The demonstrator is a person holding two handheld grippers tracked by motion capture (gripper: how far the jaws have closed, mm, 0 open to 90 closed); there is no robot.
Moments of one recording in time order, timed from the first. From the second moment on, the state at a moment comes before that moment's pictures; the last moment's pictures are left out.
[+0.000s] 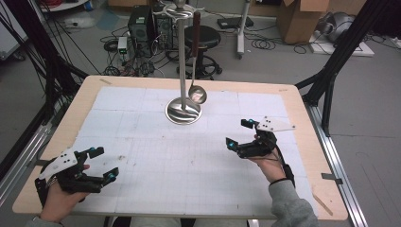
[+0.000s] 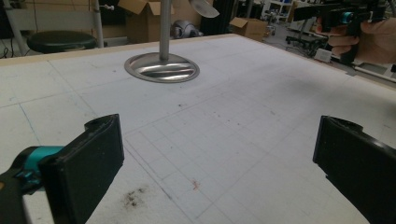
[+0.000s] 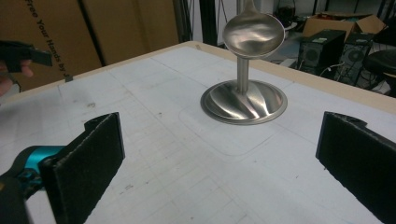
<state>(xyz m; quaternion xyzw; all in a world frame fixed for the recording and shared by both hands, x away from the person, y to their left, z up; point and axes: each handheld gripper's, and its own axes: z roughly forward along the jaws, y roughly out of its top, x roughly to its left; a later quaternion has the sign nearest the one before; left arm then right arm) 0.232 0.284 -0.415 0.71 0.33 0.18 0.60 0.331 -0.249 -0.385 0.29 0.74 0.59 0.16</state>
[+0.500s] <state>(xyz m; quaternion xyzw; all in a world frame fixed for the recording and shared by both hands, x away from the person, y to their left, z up) 0.230 0.284 -0.412 0.70 0.32 0.18 0.61 0.306 -0.265 -0.393 0.31 0.73 0.59 0.15</state>
